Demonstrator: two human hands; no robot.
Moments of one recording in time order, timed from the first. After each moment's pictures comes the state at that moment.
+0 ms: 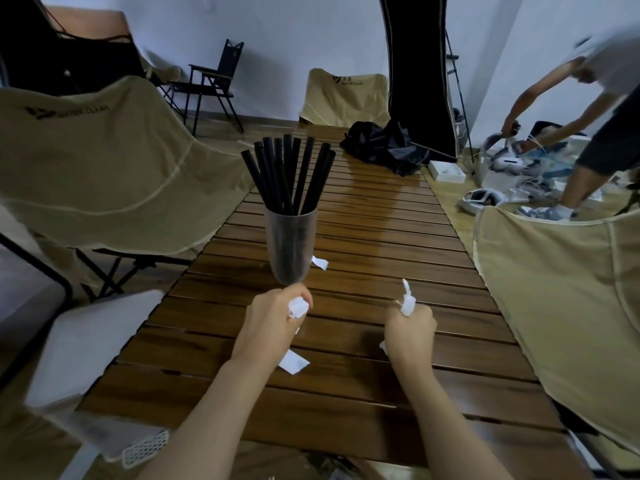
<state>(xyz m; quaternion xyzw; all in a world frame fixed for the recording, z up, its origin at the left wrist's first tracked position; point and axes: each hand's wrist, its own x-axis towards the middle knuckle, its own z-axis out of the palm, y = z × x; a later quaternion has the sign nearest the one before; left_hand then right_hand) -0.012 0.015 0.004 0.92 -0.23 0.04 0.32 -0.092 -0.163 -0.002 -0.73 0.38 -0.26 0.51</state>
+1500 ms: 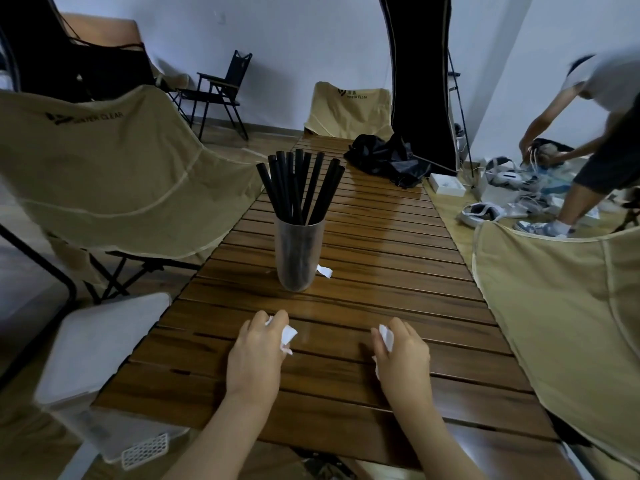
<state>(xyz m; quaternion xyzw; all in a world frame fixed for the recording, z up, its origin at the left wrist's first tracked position) -0.034 0.040 -0.027 0.97 -0.18 0.10 0.15 -0.115 -0.151 -0.029 -0.90 0.24 -0.27 0.25</state>
